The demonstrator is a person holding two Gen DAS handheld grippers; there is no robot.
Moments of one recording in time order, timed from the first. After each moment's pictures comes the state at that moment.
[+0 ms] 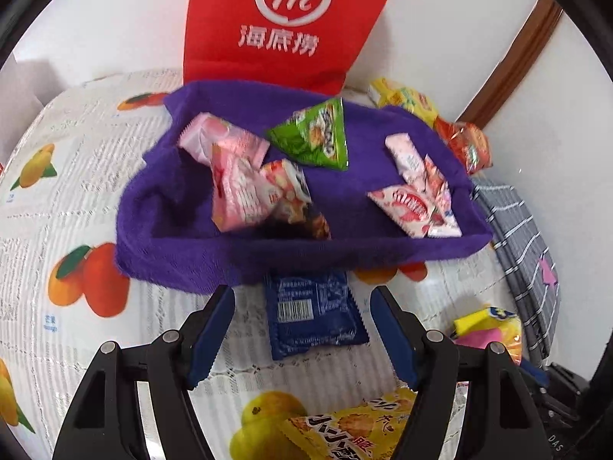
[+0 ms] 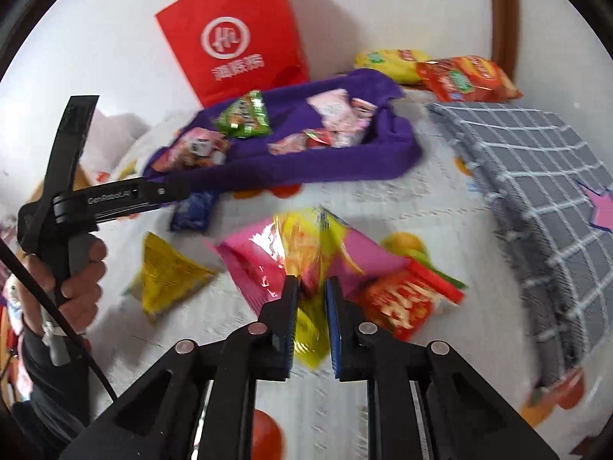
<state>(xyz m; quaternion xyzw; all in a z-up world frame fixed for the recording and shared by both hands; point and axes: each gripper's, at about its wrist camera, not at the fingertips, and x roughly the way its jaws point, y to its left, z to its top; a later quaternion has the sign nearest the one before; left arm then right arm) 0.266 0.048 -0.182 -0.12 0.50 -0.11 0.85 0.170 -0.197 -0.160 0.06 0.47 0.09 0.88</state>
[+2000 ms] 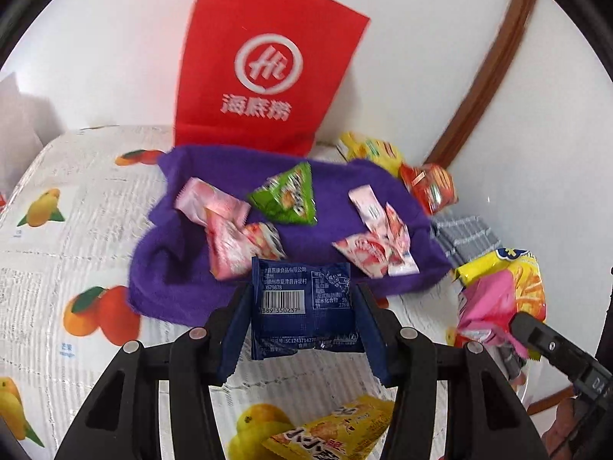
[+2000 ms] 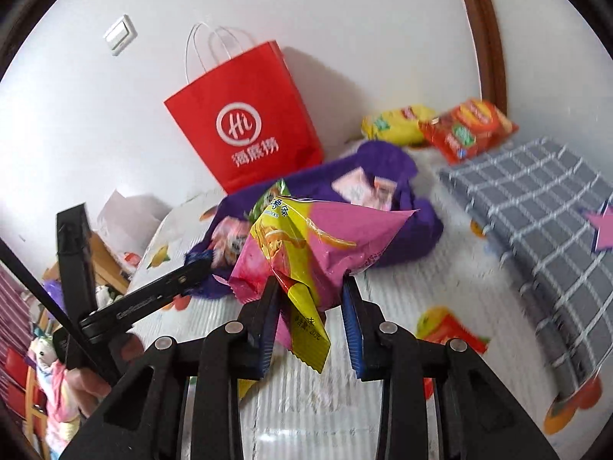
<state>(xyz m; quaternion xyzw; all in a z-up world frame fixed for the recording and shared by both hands) 0.241 0.068 -0.138 -0.14 0.40 -0.13 0.90 0.188 -0.181 -0.104 0.15 0.37 0.09 0.91</state>
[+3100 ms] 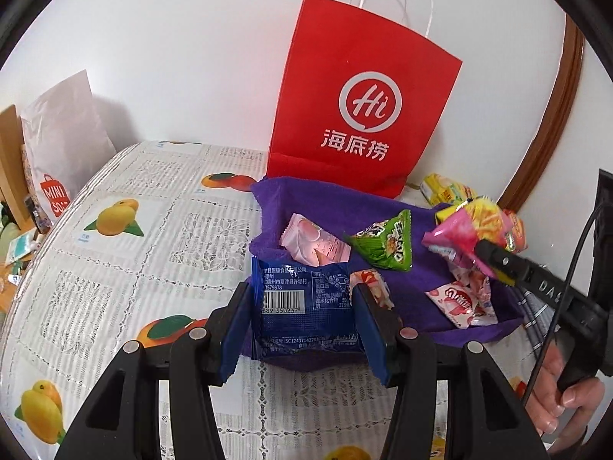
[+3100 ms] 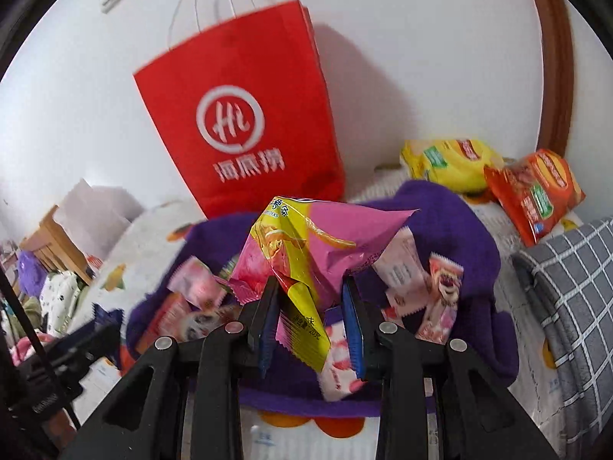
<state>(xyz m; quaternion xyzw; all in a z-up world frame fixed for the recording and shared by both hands) 0.257 0.107 -0.148 -0.13 0.37 0.01 0.92 0.332 -0.136 -0.145 0.06 0.37 0.11 0.92</state>
